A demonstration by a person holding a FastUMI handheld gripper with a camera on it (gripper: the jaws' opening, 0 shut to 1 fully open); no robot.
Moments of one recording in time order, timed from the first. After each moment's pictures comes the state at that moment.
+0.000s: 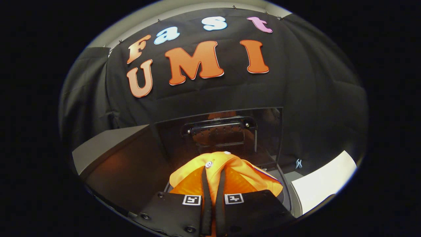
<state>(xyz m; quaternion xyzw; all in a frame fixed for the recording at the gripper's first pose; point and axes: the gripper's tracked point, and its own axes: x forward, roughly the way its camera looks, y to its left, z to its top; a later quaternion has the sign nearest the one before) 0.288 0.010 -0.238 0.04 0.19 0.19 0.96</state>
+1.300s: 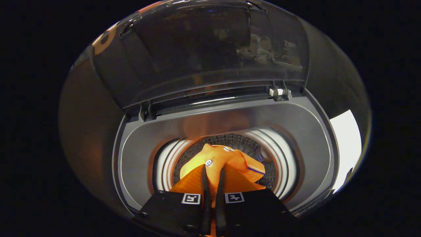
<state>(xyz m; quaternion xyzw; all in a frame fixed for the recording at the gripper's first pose) 0.299 0.023 -0.450 0.02 0.46 0.11 0.88</state>
